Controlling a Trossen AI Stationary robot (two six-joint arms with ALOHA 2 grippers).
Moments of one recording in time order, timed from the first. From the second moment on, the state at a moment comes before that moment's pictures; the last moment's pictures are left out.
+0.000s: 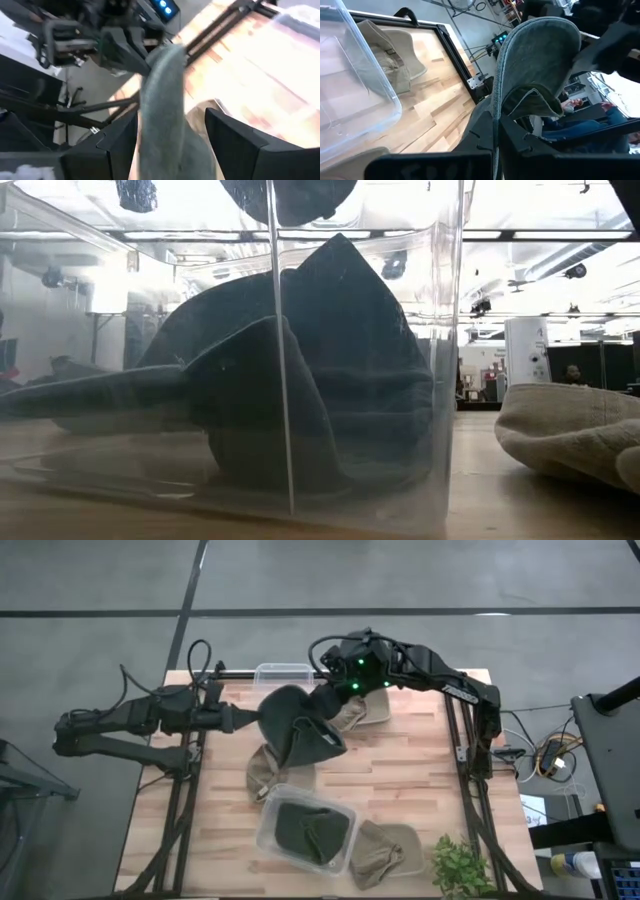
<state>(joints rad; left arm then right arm) 0.03 0.75 0.99 -0.44 -0.19 -1.04 -0.14 1.90 2.35 -1.00 -0.15 0.71</state>
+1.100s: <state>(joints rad) 0.03 0.68 1.02 -0.34 -0.20 -0.73 -0.16 1.90 2.35 -1.11 -0.48 0.68</state>
